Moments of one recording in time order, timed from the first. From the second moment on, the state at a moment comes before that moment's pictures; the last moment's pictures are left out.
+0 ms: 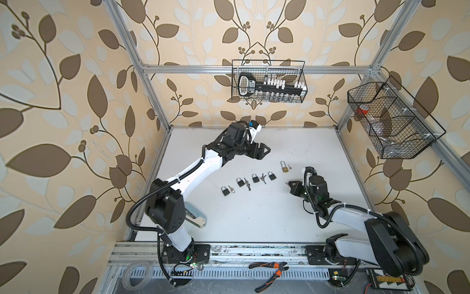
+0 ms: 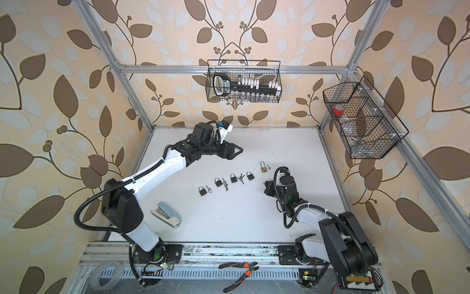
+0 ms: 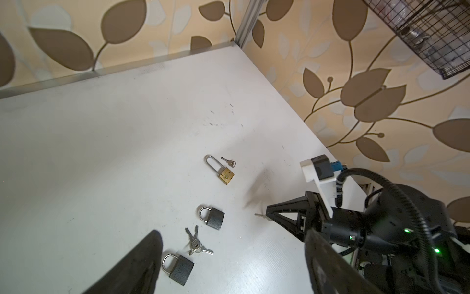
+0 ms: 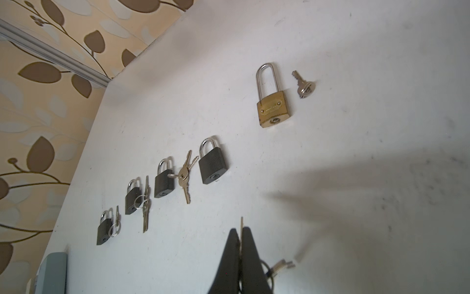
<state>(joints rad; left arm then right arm) -0.55 1.60 1.38 -0.32 0.40 -0.24 0.29 1.33 0.31 0.44 -0.12 0.61</state>
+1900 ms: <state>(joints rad) -0.50 0.68 0.36 0.01 -0.59 -0.07 0.16 1.13 0.46 0.45 0.33 0.32</state>
